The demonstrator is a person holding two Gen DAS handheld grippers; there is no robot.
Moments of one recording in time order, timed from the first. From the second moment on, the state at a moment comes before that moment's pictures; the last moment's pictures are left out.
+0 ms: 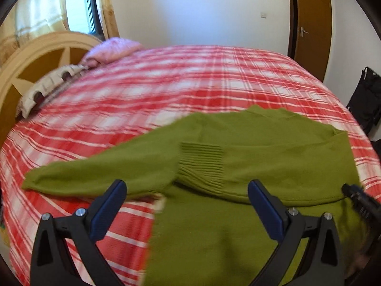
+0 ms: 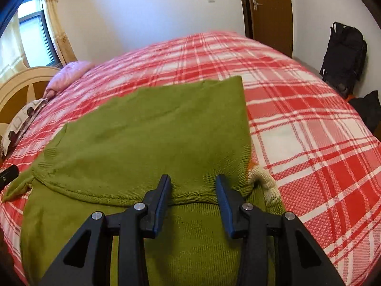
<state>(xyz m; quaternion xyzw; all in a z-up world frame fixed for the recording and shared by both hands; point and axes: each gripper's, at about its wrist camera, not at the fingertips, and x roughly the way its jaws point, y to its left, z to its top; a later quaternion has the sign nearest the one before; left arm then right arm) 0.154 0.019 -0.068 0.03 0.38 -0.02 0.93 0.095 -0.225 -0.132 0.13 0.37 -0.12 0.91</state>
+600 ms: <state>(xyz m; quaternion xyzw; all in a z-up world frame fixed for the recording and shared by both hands) 0.149 0.321 -0.086 -0.24 0.34 0.26 0.87 0.094 -0.220 -0.133 0.13 0.36 -0.11 0.92</state>
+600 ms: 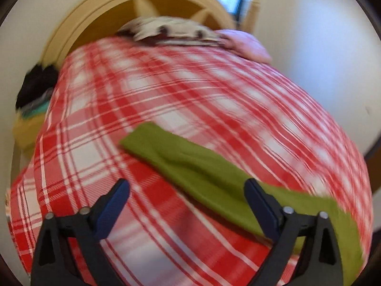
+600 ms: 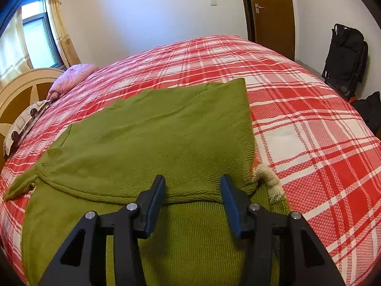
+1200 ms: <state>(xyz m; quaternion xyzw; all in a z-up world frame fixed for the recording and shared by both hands) 0.180 0.371 -0.140 -0.37 0.37 0.19 0.83 0.094 -0.220 -0.134 0.13 0.36 -0.11 0.92</state>
